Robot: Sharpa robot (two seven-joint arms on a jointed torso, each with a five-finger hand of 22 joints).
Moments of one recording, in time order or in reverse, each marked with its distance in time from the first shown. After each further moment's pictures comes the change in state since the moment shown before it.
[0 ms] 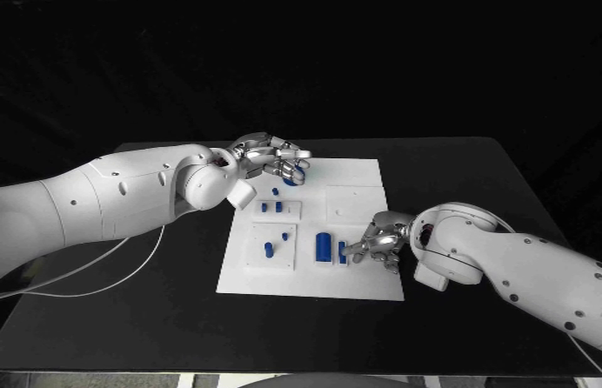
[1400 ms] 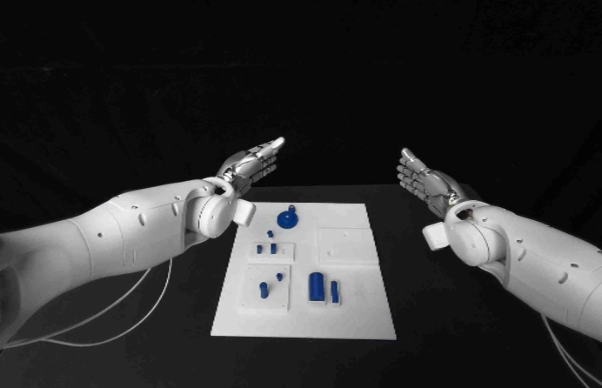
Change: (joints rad) left arm -0.055 0.103 0.028 -0.185 0.092 -0.199 0.181; left_hand -0.550 -0.044 0.055 0.061 -0.082 -0.745 -0.131 -0.106 -0.052 -0.938 -0.087 -0.053 -0.049 -1.071 -0.037 -0.182 -0.195 0.000 -0.940 0.007 -0.160 -0.239; right arm 0.058 0.095 0.055 -0.516 0.619 -0.294 0.725; right_hand -0.535 0.030 -0.160 -0.051 -0.012 -1.012 -0.025 -0.052 -0.152 -1.115 0.067 -0.849 -1.114 -1.215 0.119 -0.996 -1.112 -0.024 -1.254 0.142 -0.410 -1.288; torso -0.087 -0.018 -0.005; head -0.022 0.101
